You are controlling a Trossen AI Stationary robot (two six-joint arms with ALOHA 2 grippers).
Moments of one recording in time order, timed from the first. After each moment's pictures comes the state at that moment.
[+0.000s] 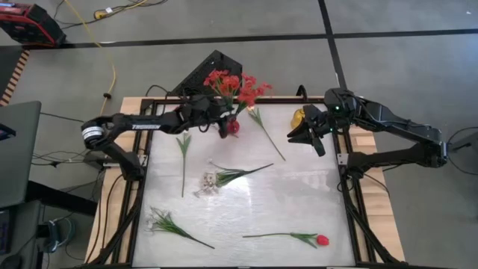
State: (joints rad) left arm 0.47 1.53 0.88 0.33 0.02 0.18; right arm -0.32 0.97 1.14 -0.68 -0.44 0.10
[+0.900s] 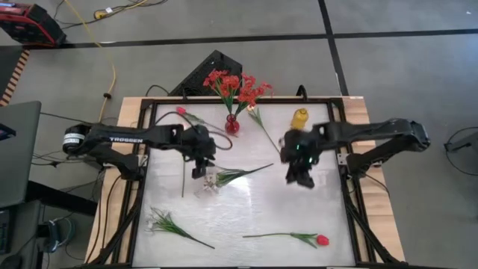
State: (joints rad) left arm 0.15 1.33 0.88 -0.45 0.19 0.02; right arm 0.06 1.27 1.14 -0.89 -0.45 0.27
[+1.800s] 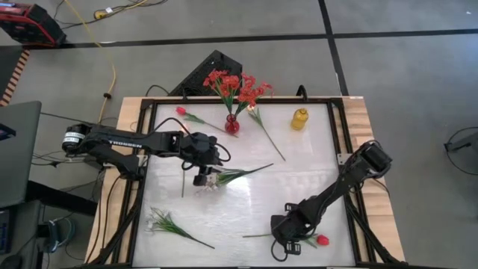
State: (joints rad) left arm 0.04 1.33 0.88 -0.30 0.15 0.14; right arm 0.65 1.86 1.14 -0.56 -0.15 0.82
